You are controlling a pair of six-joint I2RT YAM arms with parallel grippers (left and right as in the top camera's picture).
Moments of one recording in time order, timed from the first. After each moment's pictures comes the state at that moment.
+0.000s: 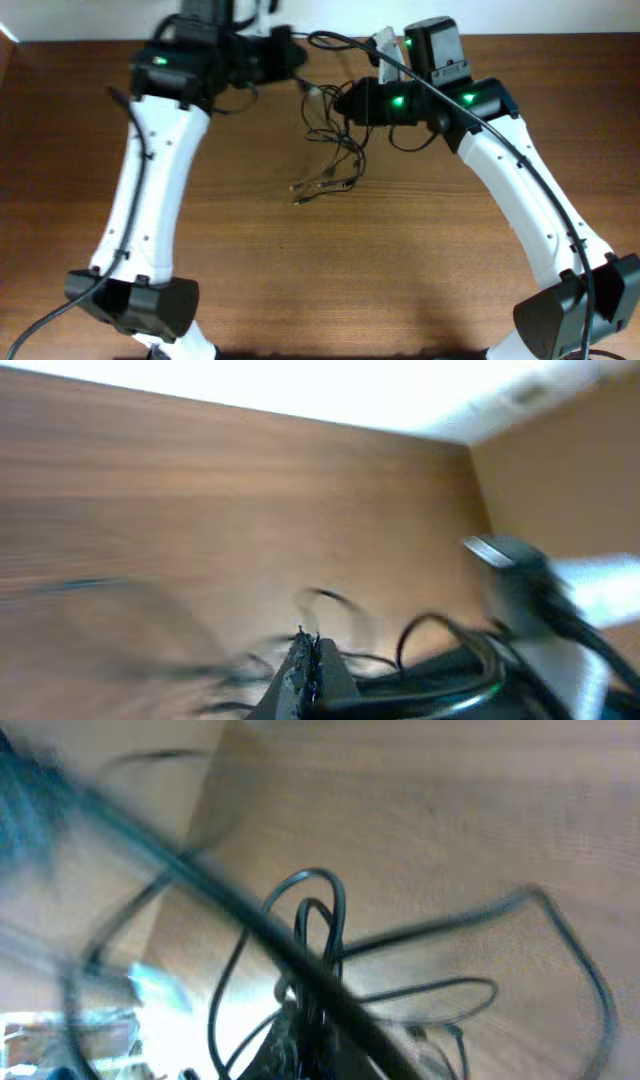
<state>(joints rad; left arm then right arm) -0.20 1.83 2.11 -1.01 0.48 -0.39 0.35 1.77 1.73 -0.74 -0.61 0.41</state>
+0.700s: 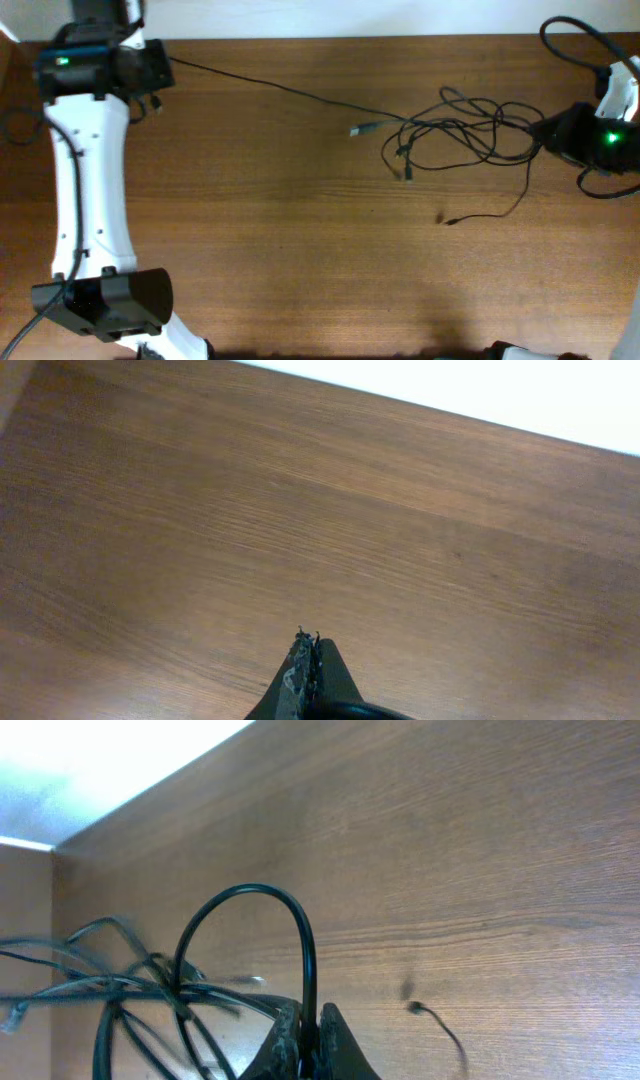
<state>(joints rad) 0.12 1.83 2.11 -1.18 -0.08 -0.10 -0.33 1.46 1.73 -1.31 -0.55 0.12</state>
